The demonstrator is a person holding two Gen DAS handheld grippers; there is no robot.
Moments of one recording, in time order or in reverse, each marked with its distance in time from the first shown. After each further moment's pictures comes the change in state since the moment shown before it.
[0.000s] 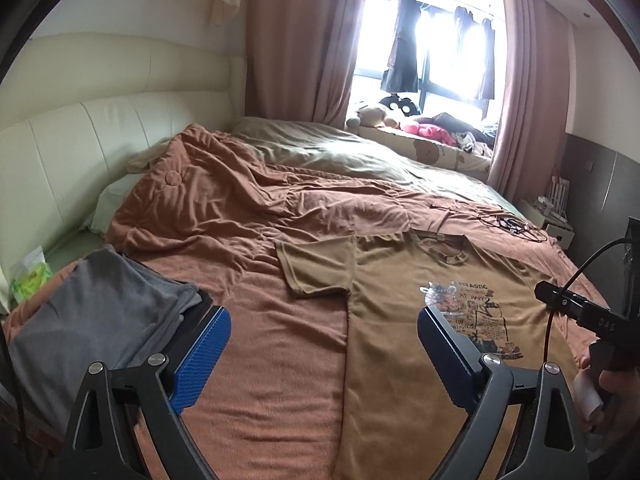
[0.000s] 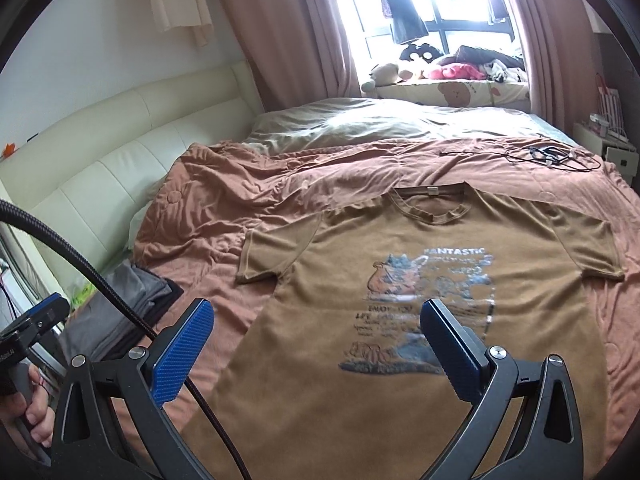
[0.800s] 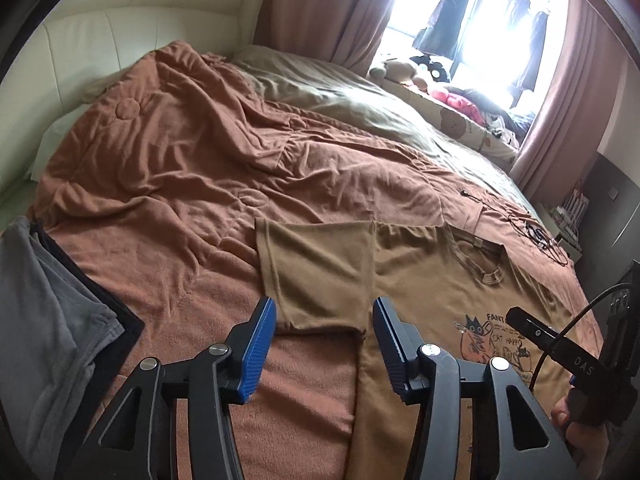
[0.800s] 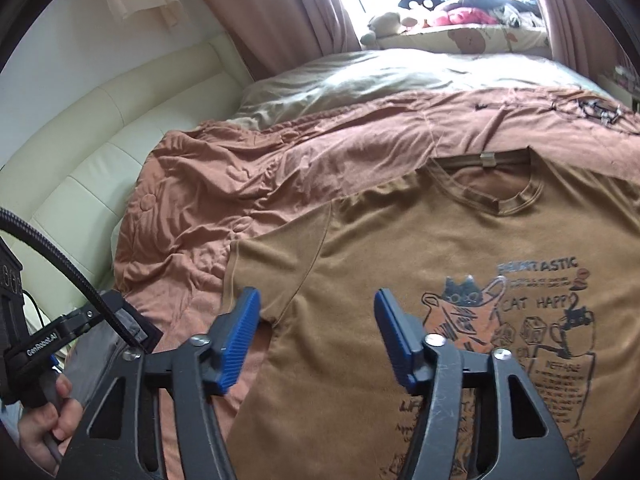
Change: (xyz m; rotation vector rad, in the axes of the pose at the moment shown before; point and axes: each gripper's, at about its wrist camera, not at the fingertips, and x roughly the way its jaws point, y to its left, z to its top) left arm 0.207 0.036 0.049 -0.173 0.219 -0.044; right arm 0.188 -0.021 0.059 0.140 0.171 0.081
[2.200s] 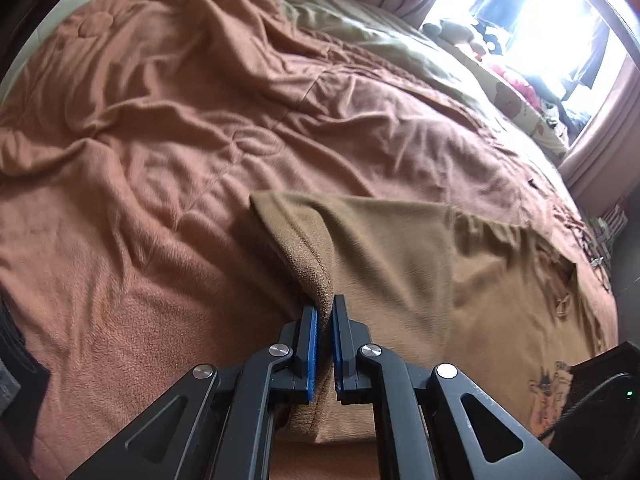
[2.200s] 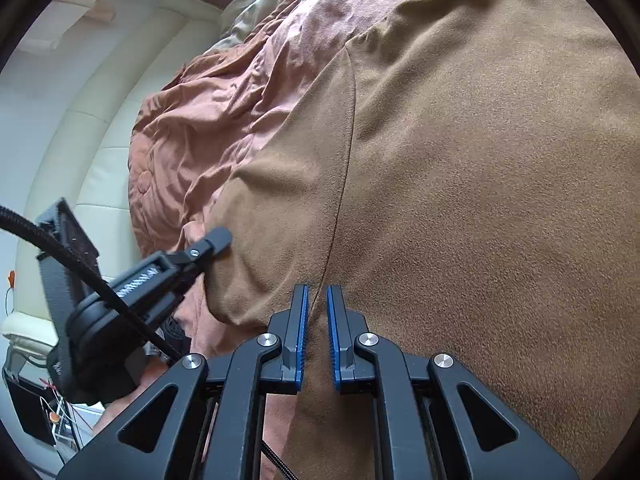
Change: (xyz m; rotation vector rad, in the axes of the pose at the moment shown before) left arm 0.164 0.025 0.026 -0.114 0.150 0.077; right arm 0.199 -0.036 0.010 0.335 0.301 0.268
